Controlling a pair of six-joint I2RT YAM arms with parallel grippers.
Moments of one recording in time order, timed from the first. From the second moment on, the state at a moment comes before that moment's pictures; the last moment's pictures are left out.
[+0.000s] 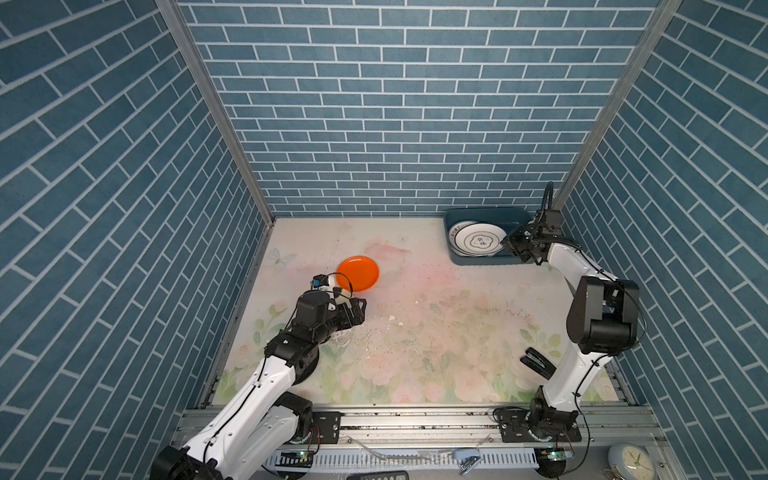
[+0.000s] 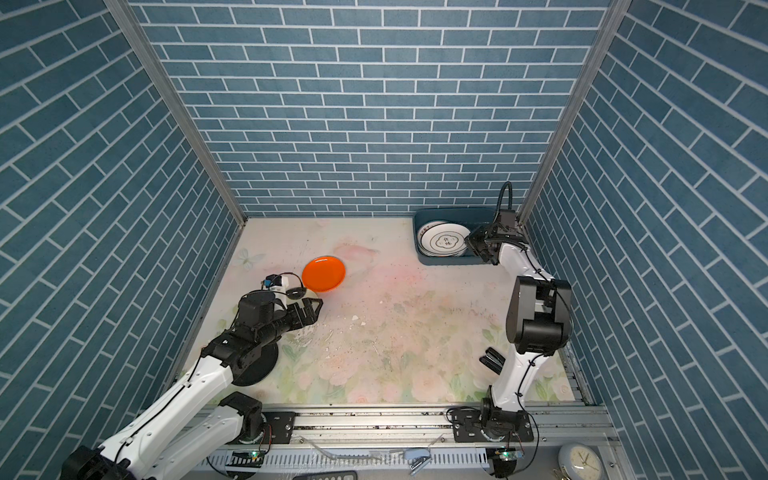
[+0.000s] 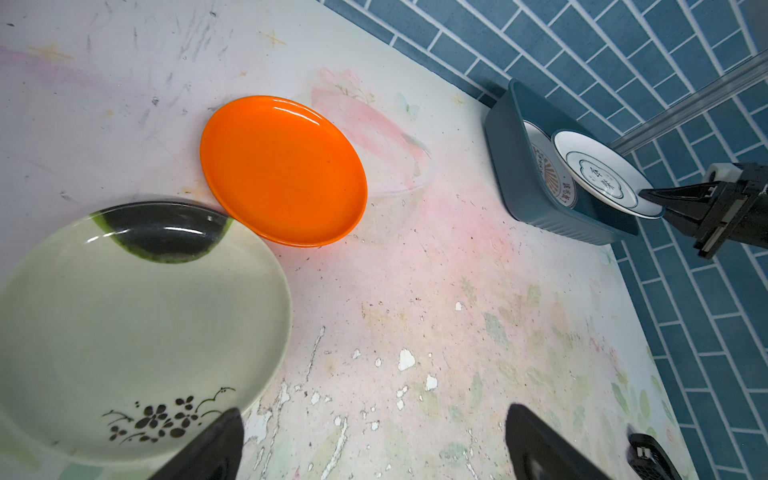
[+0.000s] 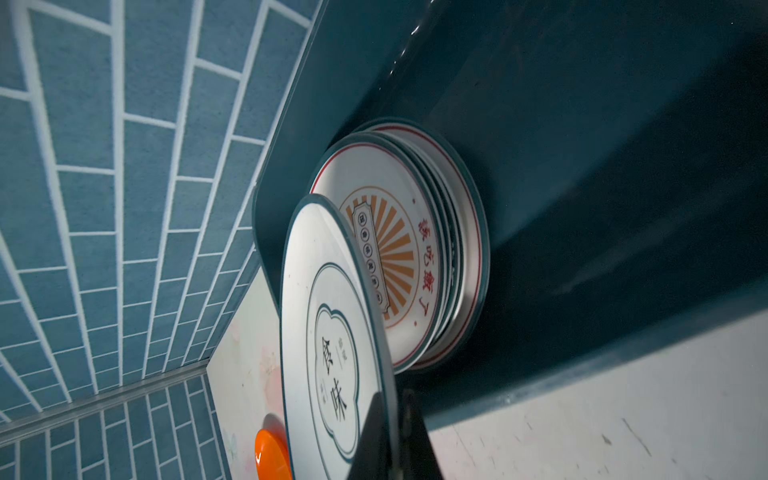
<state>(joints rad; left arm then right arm) -0.36 0.84 0.50 -0.25 0.10 -0.59 -0.03 1.91 1.47 -0.36 -0.38 0.82</state>
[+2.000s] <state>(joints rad) -0.34 0.87 0.65 -0.45 0.05 -0.59 0.07 1.64 1.25 -0.28 -0.24 0.67</state>
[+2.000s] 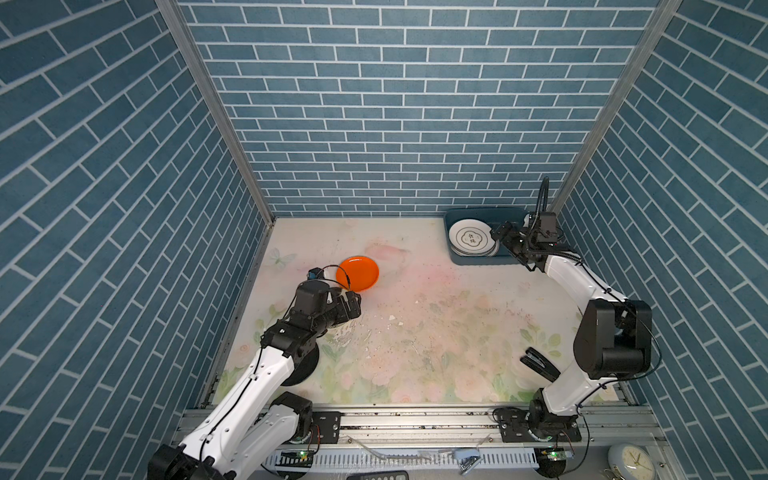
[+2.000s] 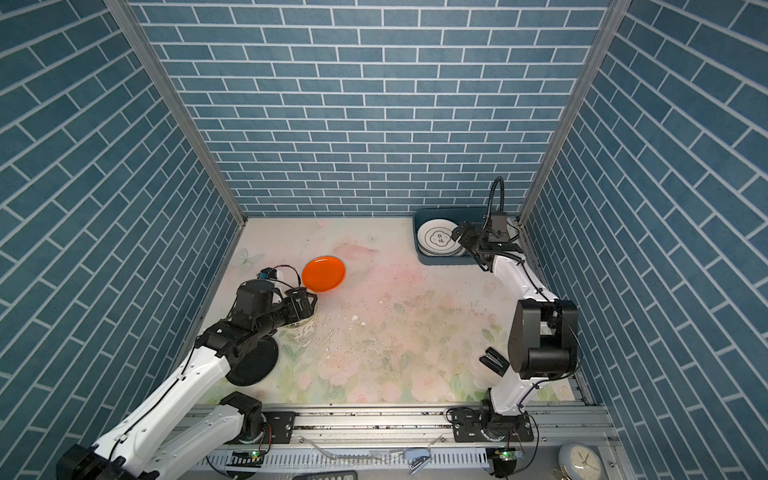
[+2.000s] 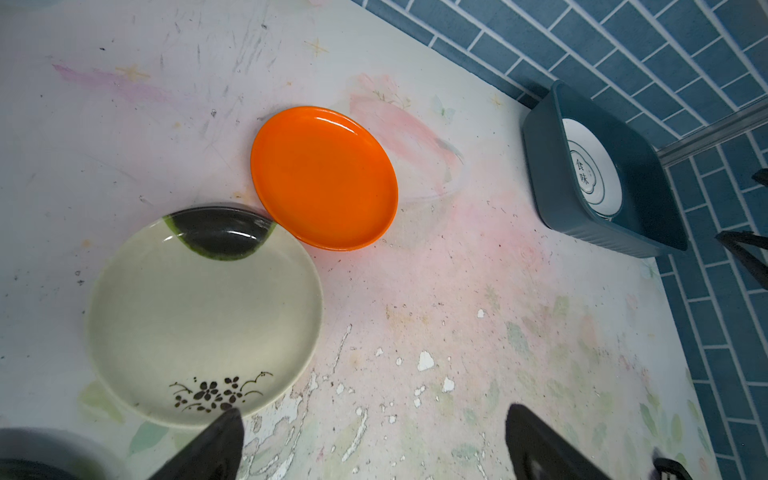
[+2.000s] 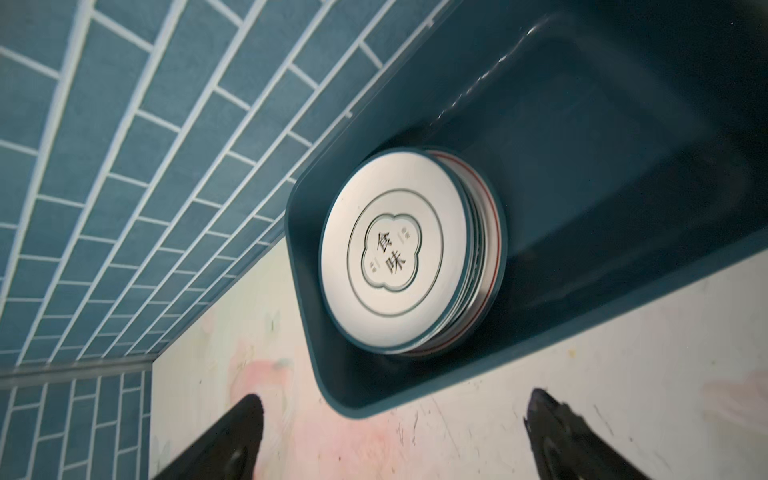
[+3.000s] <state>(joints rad) -0.30 0.62 0.64 -1.03 -0.26 -0.82 0.07 0.88 0.38 -0.01 -0.66 0.78</state>
